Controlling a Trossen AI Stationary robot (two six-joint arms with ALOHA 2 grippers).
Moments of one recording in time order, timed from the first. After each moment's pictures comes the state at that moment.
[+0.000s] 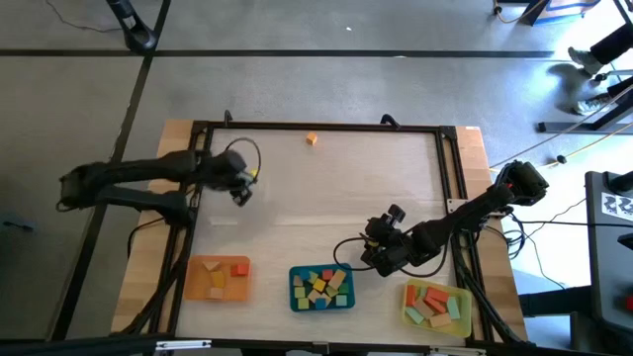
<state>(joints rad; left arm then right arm) 0.30 0.96 0.70 -0.86 -0.20 -0.47 0.51 1.54 0.93 -0.59 0.72 0.86</state>
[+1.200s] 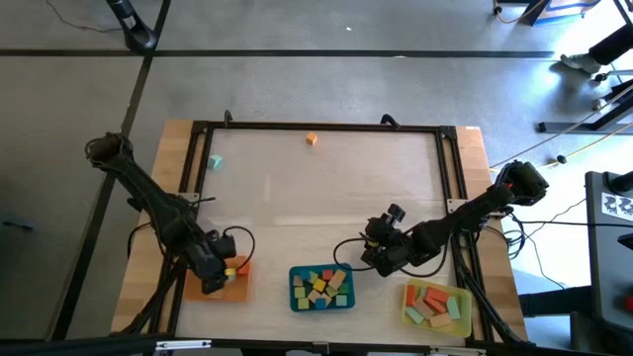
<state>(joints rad) -0.79 1.13 0.70 -0.70 -0.06 -1.14 0.51 1.54 0.93 -0.59 0.73 0.83</state>
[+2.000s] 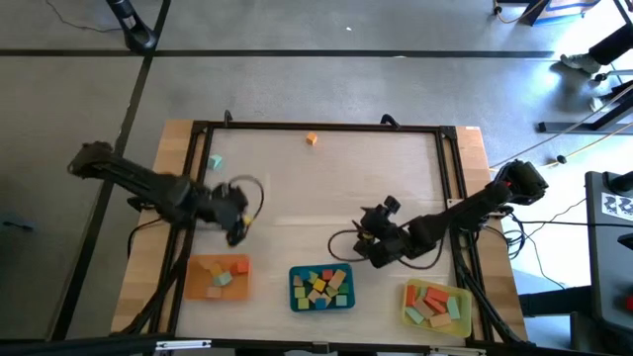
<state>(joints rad) -0.36 1.00 0.83 -0.90 -0.33 -0.78 0.44 1.54 0.93 -0.46 0.86 0.71</state>
